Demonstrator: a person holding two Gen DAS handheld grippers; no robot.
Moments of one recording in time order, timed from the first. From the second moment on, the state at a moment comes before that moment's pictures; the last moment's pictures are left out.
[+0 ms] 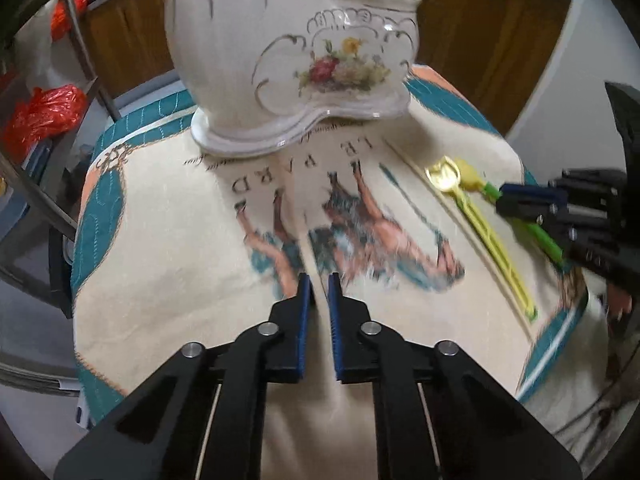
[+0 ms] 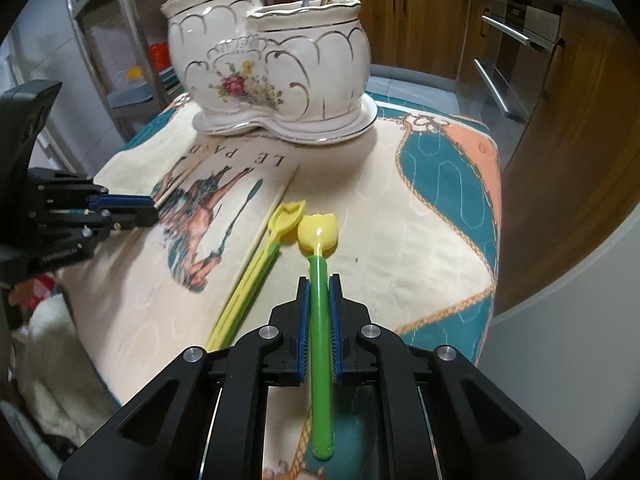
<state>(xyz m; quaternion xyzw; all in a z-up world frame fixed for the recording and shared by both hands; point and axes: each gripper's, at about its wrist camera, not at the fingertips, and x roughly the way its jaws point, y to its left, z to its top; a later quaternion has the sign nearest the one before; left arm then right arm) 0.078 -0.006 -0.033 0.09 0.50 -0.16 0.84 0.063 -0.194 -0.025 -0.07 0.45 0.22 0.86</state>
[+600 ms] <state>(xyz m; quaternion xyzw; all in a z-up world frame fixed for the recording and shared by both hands) 0.073 0.004 -0.035 0.10 0.49 -0.14 0.86 0.066 -0.185 -0.029 -0.09 0.46 0.22 0.85</state>
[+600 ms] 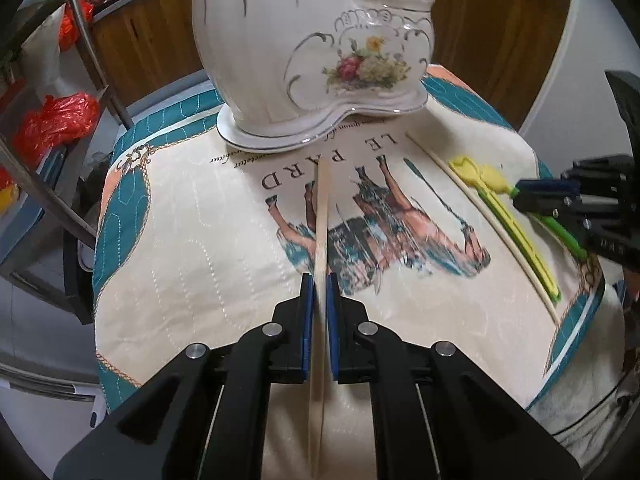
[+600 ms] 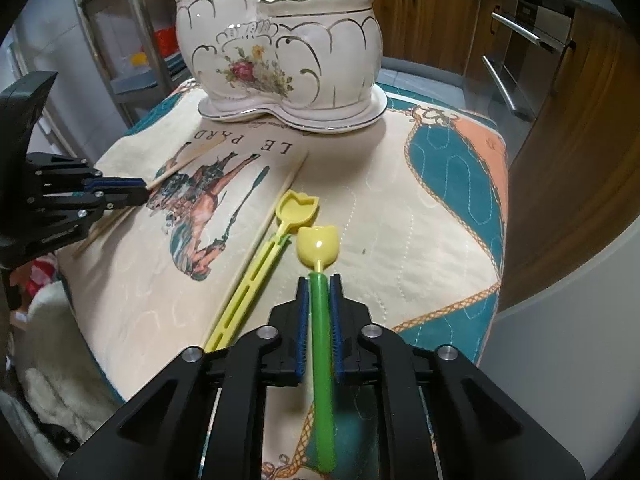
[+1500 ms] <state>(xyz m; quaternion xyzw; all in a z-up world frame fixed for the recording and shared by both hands) 0.052 0.029 0.068 0.04 0.23 -0.19 0.95 0.062 -0.193 0.064 0.01 0.25 0.25 0.94</state>
